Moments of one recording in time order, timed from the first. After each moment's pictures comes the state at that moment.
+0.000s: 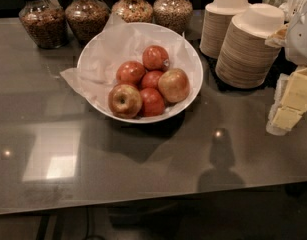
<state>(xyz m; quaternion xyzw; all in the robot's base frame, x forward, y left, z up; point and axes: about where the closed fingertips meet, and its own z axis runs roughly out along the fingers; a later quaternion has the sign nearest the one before) 0.438 -0.217 0.976 -0.60 0.78 -0.03 0.16</state>
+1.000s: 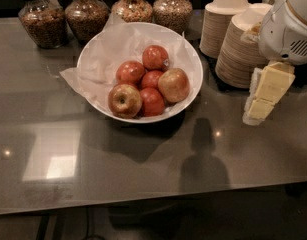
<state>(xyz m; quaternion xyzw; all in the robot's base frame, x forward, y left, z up) 0.466 -0.184 0.969 -0.63 0.75 -0.02 0.18</state>
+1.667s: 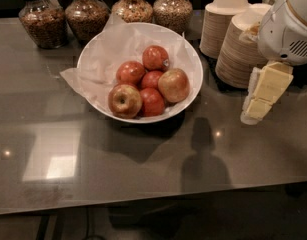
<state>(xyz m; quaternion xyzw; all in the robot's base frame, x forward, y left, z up) 0.469 -0.182 0.969 -0.63 0.75 -0.01 0.20</state>
